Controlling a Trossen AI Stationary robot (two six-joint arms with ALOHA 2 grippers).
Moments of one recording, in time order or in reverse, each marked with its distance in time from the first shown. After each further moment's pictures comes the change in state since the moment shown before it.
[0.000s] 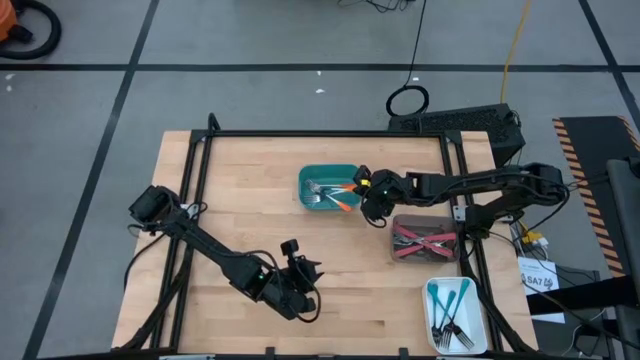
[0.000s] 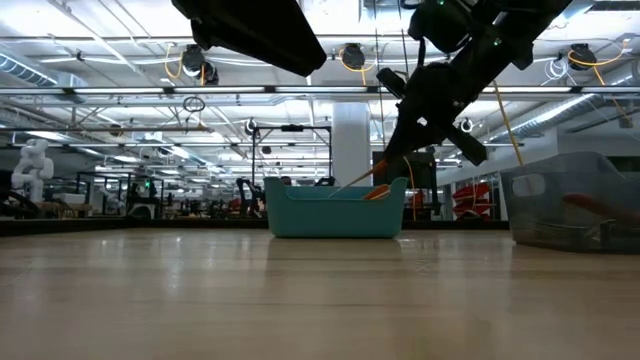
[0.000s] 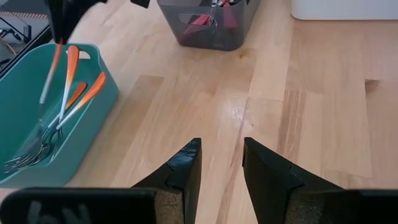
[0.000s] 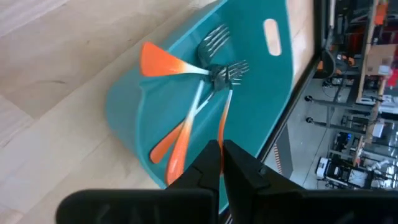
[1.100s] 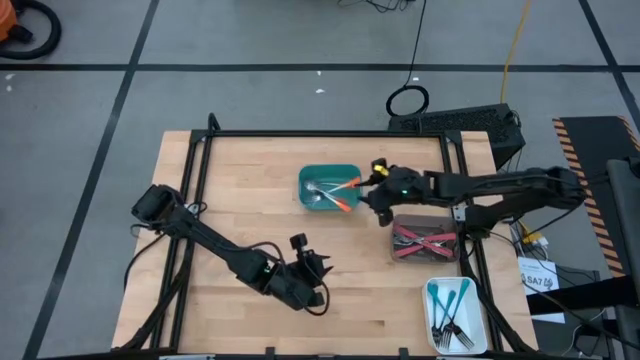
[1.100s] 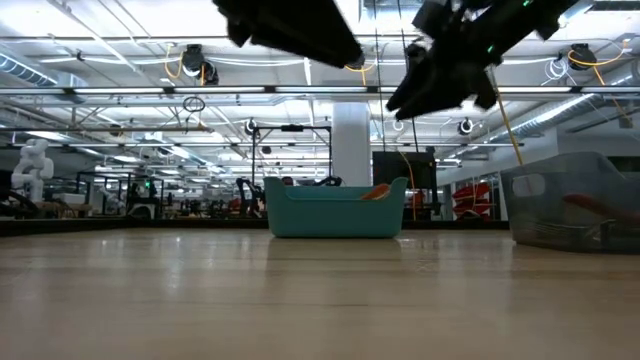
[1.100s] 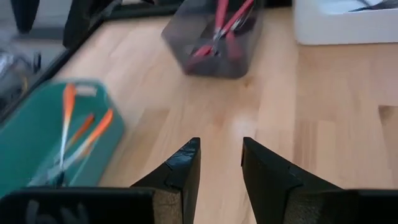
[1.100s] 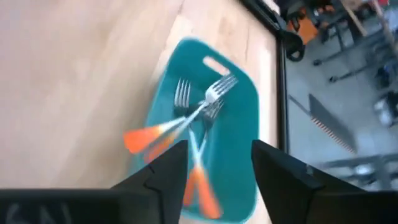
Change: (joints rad) left arm 0.047 0.012 0.000 0.136 -0.010 0.153; right arm 0.052 -0.179 0.000 -0.039 -0.051 0.618
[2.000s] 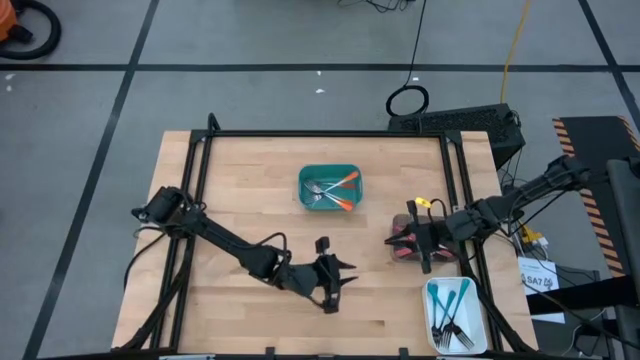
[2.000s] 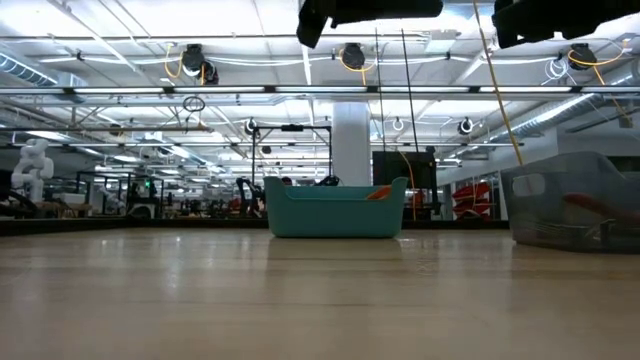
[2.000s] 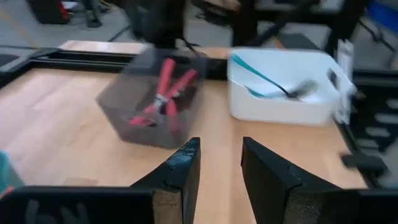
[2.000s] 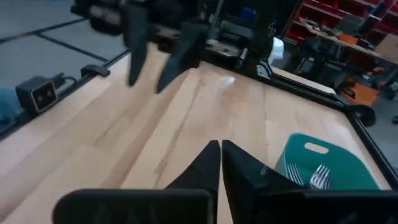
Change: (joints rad) left arm 0.070 0.075 -0.001 0.462 0.223 0.152; right arm 0.530 -0.436 -0.285 0.138 0.105 0.490
